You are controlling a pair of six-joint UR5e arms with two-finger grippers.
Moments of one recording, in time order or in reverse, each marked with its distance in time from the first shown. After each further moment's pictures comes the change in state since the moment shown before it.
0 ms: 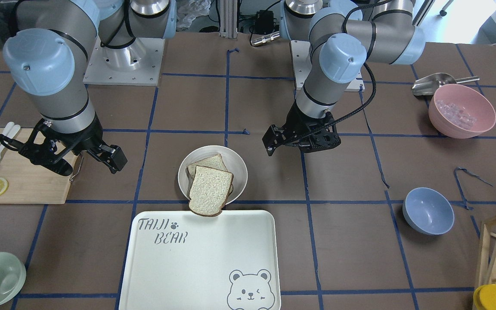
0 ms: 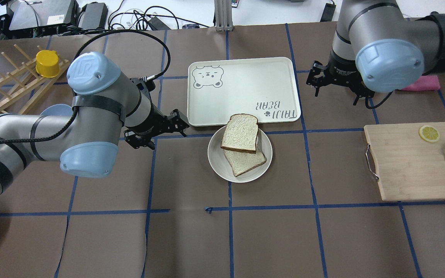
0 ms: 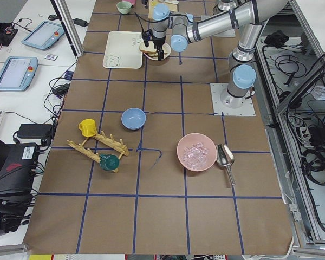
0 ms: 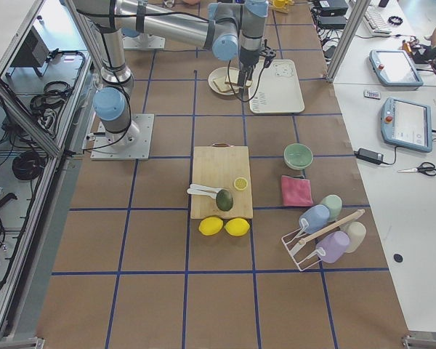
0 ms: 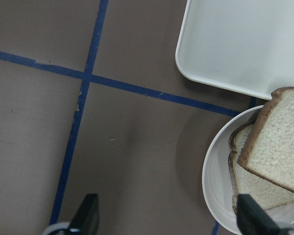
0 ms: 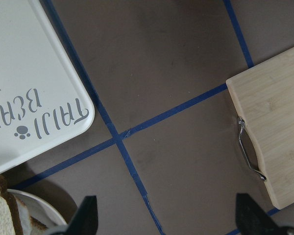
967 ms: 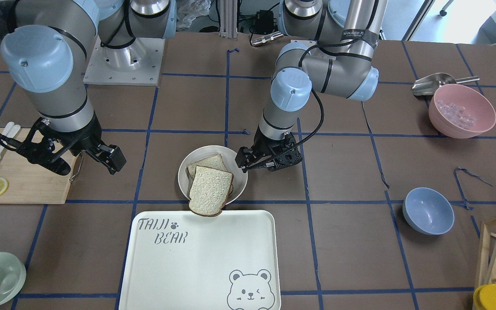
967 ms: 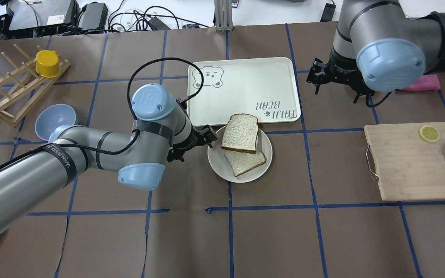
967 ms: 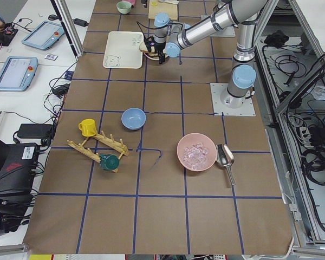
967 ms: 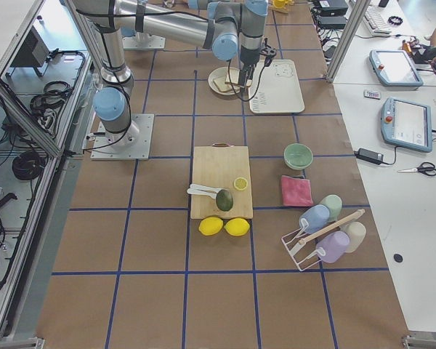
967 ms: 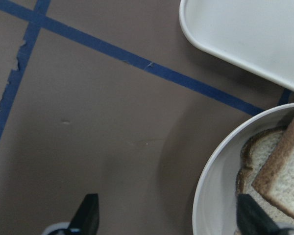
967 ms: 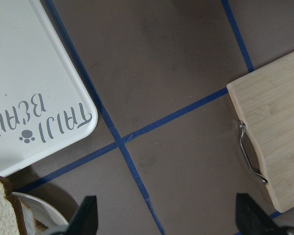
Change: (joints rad) left arm -0.141 -0.200 -0.020 0.242 0.056 -0.224; right arm 0.000 -0.003 -0.003 -0.015 0.002 0.001
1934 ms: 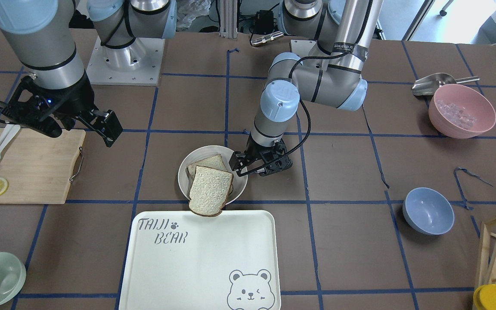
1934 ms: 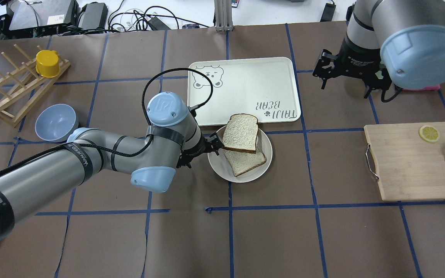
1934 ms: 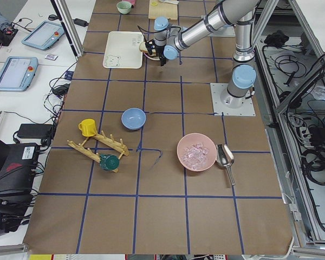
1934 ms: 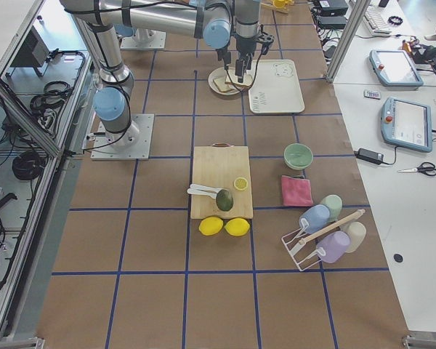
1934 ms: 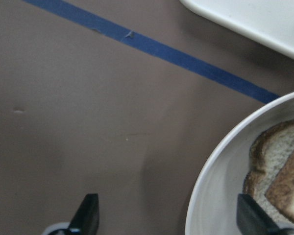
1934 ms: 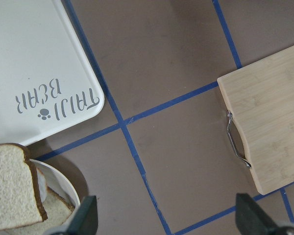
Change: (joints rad) left arm -0.027 -0.058 0.002 0.019 -0.003 -0.014; right arm -0.002 -0.129 -0.031 0.126 0.053 -0.077
